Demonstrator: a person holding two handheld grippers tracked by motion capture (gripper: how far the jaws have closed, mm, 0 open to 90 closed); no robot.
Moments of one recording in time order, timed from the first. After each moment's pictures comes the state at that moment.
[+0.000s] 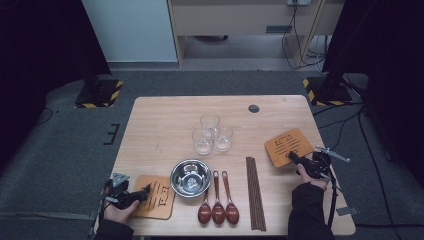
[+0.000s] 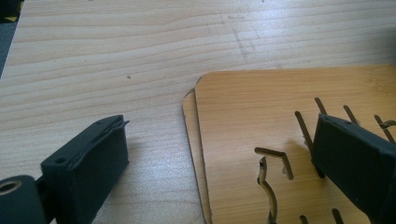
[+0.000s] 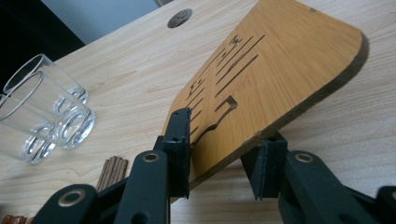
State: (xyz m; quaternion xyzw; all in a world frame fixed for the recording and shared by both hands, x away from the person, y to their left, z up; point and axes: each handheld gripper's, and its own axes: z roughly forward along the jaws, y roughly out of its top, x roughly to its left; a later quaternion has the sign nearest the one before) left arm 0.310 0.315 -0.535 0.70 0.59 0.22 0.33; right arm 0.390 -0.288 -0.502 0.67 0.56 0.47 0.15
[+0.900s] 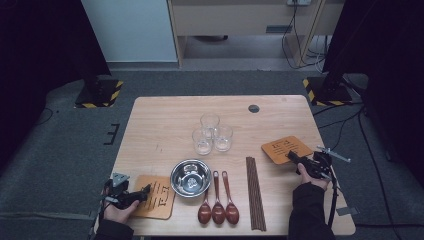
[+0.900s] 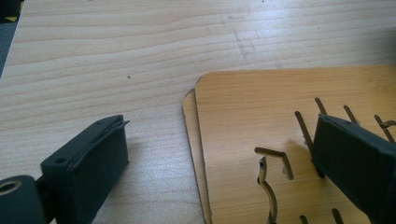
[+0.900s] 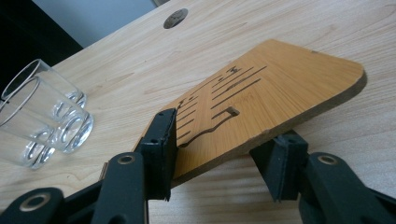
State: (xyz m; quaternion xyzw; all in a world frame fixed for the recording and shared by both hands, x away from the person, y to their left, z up) left arm 0.310 0.315 -0.535 0.70 0.59 0.22 0.33; right arm 0.391 -0.291 -0.504 0.68 0.55 0.47 0.14
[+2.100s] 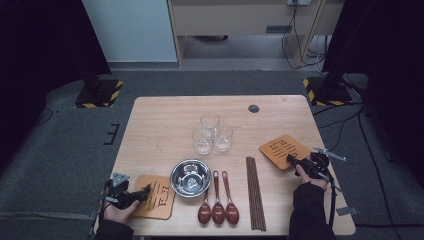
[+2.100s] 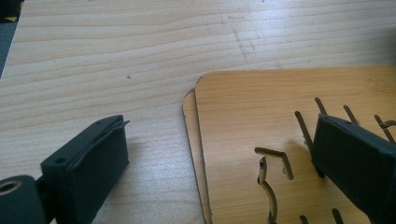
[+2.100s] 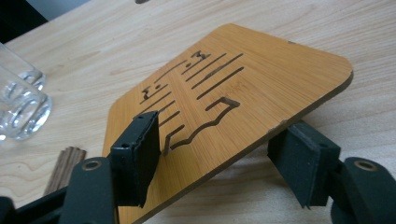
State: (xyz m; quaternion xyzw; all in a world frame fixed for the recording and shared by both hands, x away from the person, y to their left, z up) left arm 0.310 0.315 -0.535 0.70 0.59 0.22 0.33; right arm 0.398 -0.293 -0.519 0.68 0.58 0.42 0.16
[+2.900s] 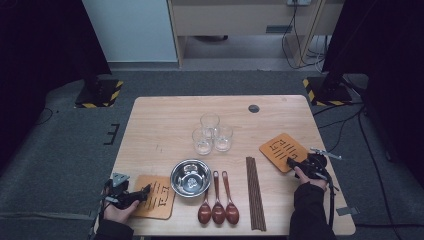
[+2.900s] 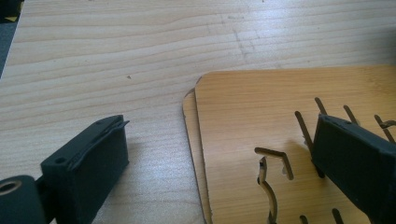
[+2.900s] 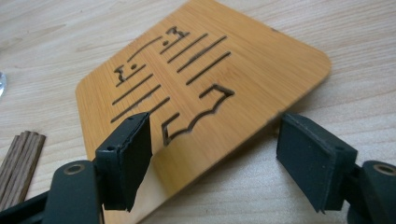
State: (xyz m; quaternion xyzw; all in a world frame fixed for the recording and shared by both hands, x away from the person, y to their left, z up) left arm 0.310 0.315 -0.535 0.70 0.59 0.22 0.33; right arm 0.401 -0.292 -0.527 0.69 0.60 0.37 0.18
